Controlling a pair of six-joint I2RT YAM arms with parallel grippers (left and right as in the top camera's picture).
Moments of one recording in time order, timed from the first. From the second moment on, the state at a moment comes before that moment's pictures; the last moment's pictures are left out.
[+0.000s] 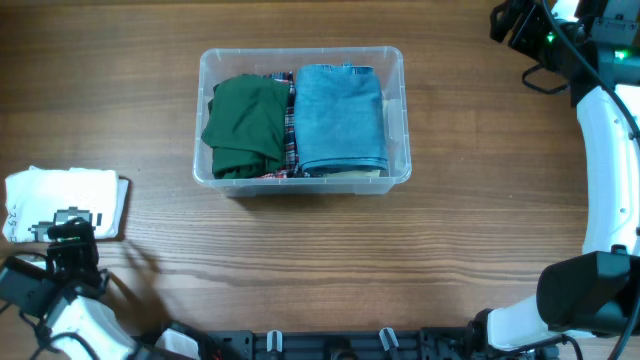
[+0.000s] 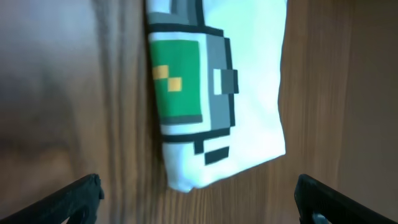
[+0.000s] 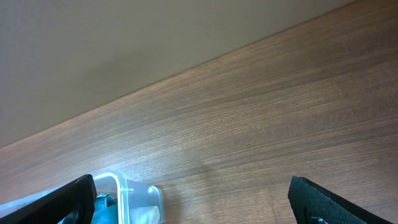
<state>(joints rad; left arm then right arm) 1.08 1.08 0.42 -0.24 0.43 -0.73 -0.15 1.70 1.71 -0.72 -0.18 0.28</state>
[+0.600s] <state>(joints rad) 1.28 1.41 0.41 0.06 0.71 -0.66 -0.15 1.70 1.71 -0.73 -0.18 0.28</state>
